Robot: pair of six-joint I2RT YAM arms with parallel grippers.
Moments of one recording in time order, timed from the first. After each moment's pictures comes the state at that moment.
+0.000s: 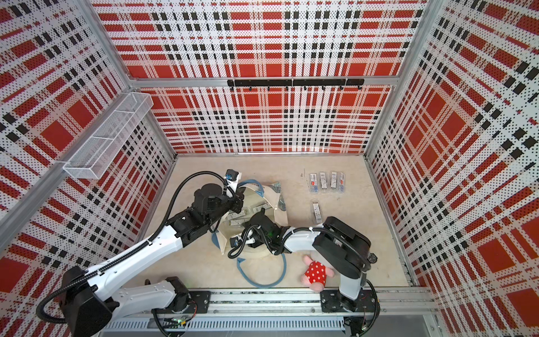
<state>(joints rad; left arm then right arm) -0.70 1.16 0.92 -0.10 -0.21 -0.07 1.01 1.82 0.90 0.33 -0.02 -1.03</state>
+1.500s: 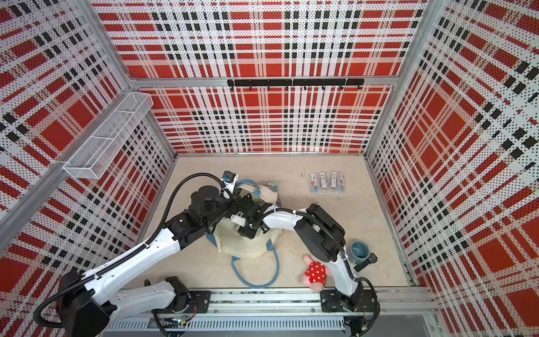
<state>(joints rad) -0.69 1.12 0.88 -0.08 -0.23 -0.03 0.93 2.03 1.37 -0.40 -0.14 -0.28</state>
